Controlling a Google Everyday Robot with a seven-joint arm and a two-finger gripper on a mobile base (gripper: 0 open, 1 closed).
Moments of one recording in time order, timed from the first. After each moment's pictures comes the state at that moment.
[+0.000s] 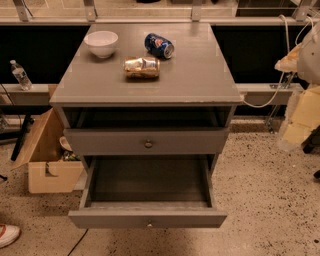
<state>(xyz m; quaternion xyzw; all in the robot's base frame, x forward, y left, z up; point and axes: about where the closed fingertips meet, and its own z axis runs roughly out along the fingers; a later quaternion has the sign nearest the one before) 0.438 -0.217 0.976 -0.60 0.78 -0.03 0.16</state>
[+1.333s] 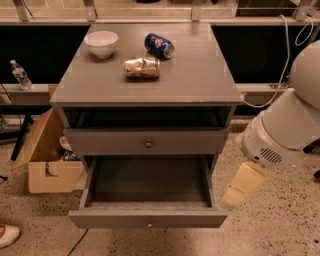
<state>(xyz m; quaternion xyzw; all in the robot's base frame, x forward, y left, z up) 0.398 -0.156 0.830 -0.53 0.83 0.09 0.13</state>
